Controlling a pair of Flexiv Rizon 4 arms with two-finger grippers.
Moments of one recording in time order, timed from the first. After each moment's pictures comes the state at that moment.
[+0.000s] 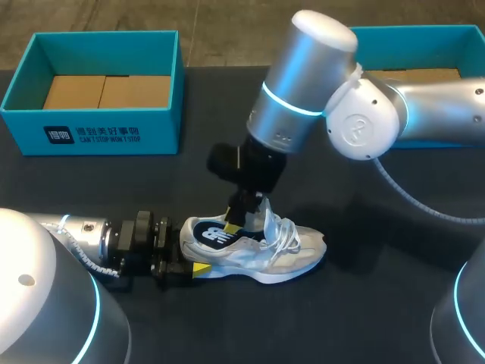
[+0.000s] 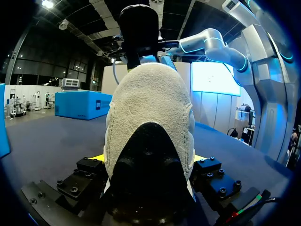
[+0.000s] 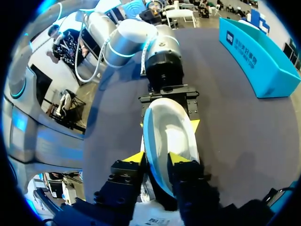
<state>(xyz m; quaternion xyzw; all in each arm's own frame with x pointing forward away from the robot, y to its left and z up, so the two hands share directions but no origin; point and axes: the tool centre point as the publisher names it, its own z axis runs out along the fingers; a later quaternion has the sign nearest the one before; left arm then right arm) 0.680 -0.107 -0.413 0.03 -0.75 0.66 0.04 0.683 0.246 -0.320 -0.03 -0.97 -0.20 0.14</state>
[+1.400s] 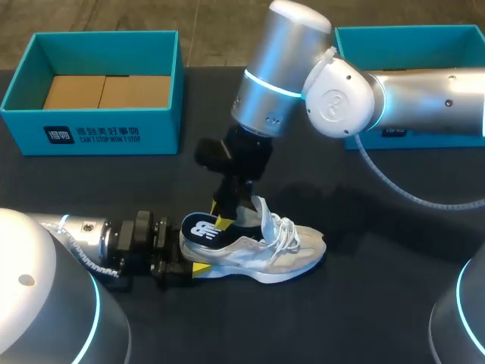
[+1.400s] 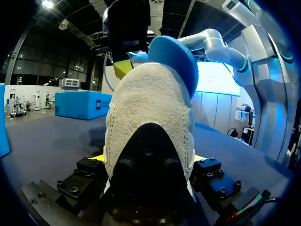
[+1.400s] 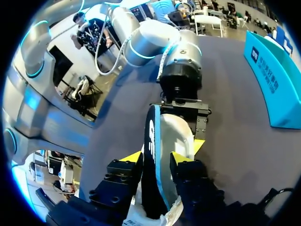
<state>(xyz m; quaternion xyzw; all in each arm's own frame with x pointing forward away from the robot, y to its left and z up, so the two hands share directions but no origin) 0.680 -0.106 -0.413 0.03 -0.75 0.66 0.04 0.692 0.267 -0.318 0.08 -0.95 -0.22 0.19</state>
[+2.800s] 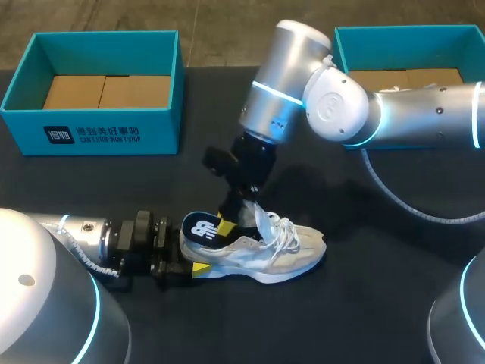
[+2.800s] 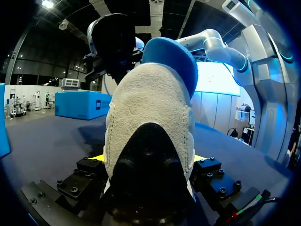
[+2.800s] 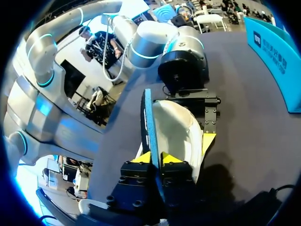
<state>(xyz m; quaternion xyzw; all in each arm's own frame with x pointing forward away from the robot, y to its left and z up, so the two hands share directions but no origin) 0.680 -0.106 -0.413 0.03 -0.75 0.66 0.04 0.687 0.264 -0.344 0.06 -0.93 -0.24 0.28</state>
